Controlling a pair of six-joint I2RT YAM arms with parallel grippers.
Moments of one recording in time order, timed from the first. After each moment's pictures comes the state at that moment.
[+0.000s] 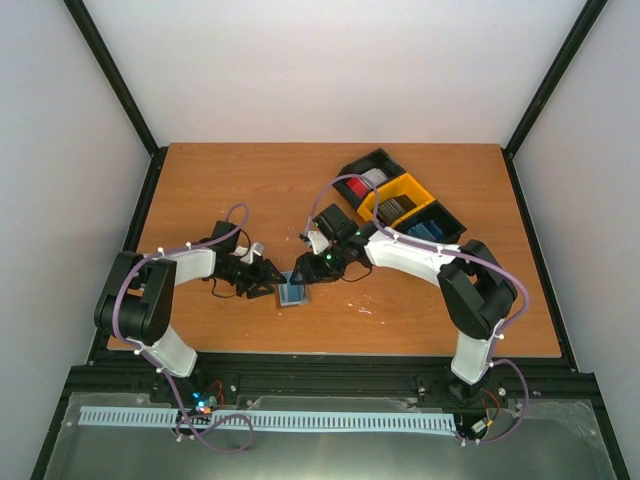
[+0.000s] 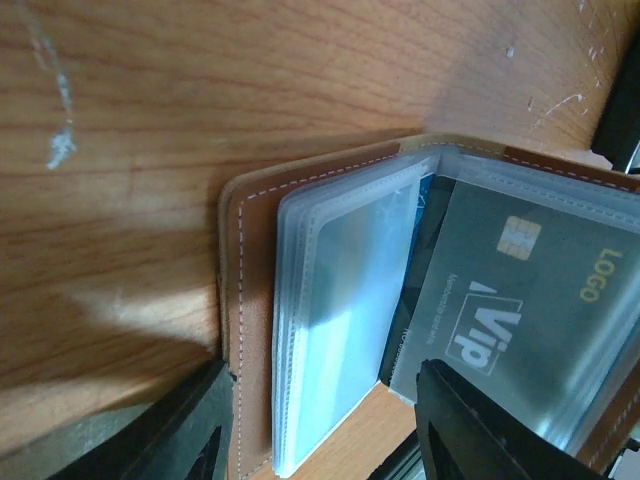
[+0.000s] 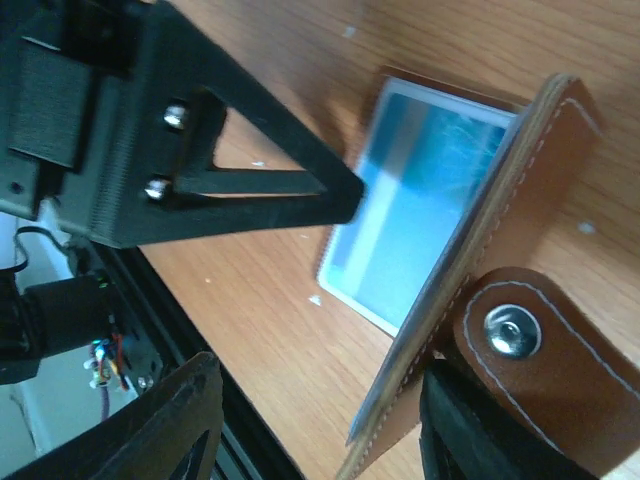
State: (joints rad) left arm -0.21 1.62 0.71 -0.38 0.77 -0.57; right arm 0.79 1.80 1.23 -0.50 -0.55 0.49
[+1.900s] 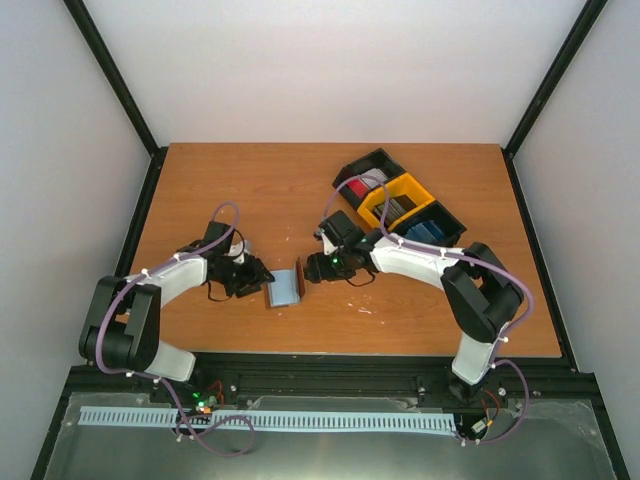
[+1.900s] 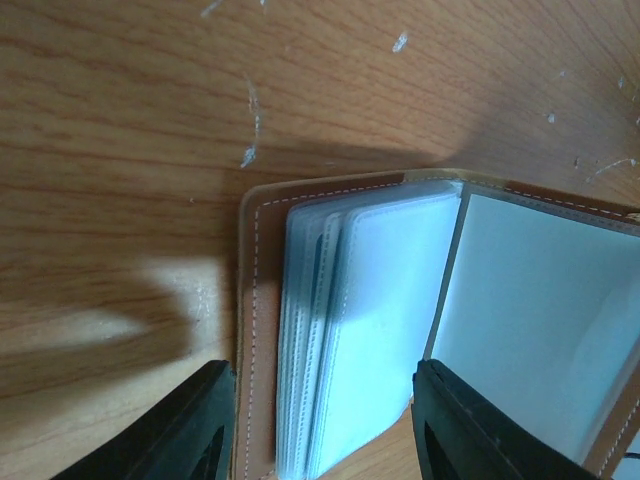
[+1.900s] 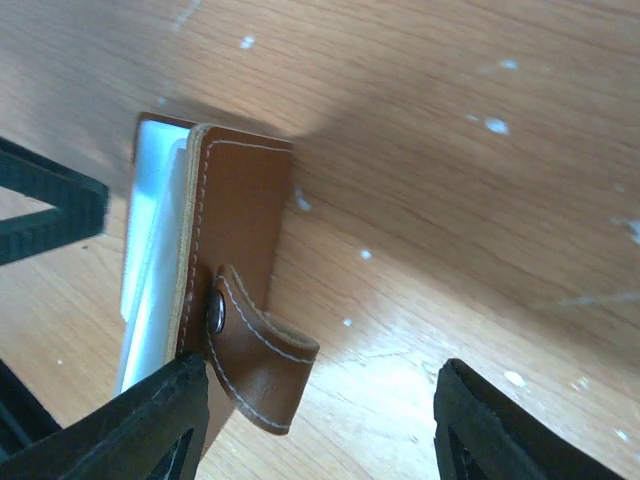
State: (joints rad) left arm -0.22 1.44 0.68 -0.44 0.54 -0.61; right arm 0.78 1.76 1.13 -0.43 -0.28 0.53
